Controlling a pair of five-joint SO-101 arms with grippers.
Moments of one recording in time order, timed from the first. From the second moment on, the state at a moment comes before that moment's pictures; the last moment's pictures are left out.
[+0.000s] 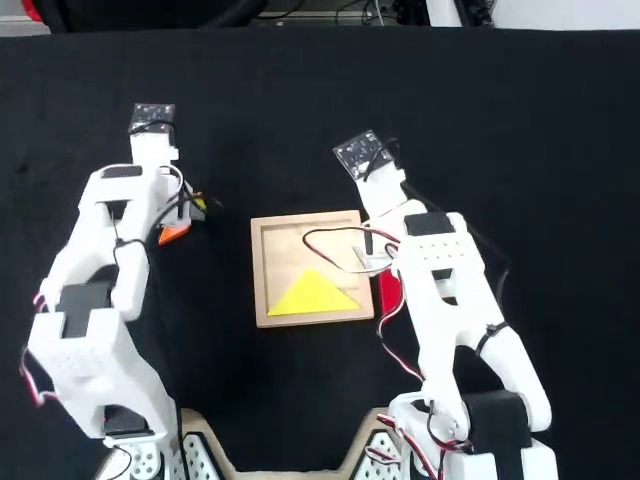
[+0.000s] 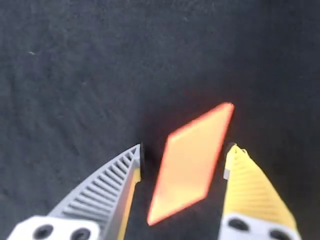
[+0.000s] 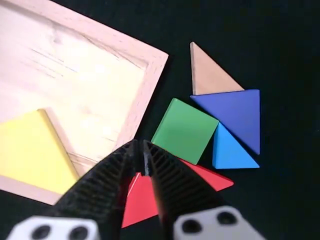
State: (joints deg) left arm -10.5 17.9 16.5 45.0 -7.8; right arm -7.0 -17.5 44.5 50.4 22.9
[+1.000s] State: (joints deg) left arm -14.2 28.7 -3.7 57.4 -15.8; right arm -7.0 -17.5 44.5 50.4 22.9
